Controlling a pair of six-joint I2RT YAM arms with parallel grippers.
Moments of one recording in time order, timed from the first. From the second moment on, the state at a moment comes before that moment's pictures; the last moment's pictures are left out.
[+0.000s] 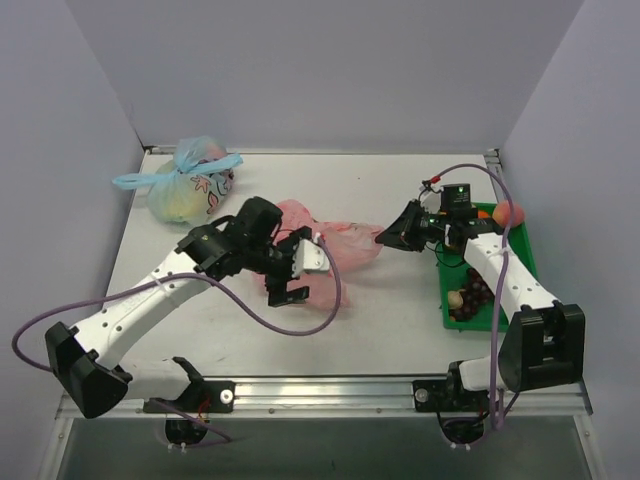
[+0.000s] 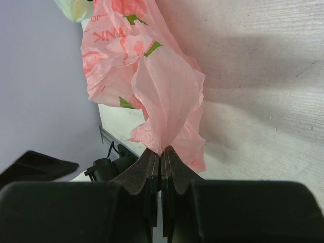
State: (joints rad) left arm -0.74 1.26 1.28 -0.88 0.50 0.67; right arm 0.14 1.38 0.98 -0.41 -0.69 0.68
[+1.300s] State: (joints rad) left arm -0.72 1.20 1.08 -1.16 0.43 1.31; right arm 0.06 1.41 1.30 -0.68 -0.51 0.05
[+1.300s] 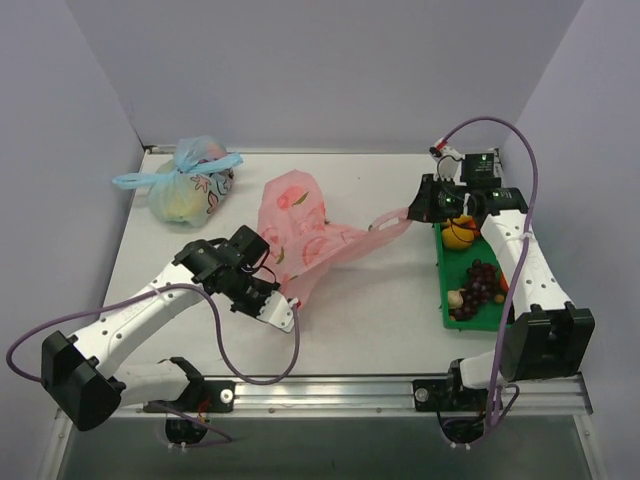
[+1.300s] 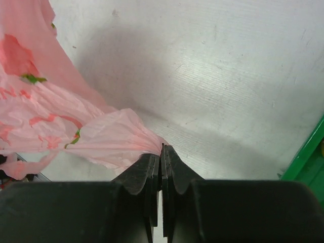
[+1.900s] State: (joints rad) left arm -0.66 1.21 1.33 -0.95 0.51 0.66; right arm 0.26 1.39 1.36 -0.70 -0.63 0.18
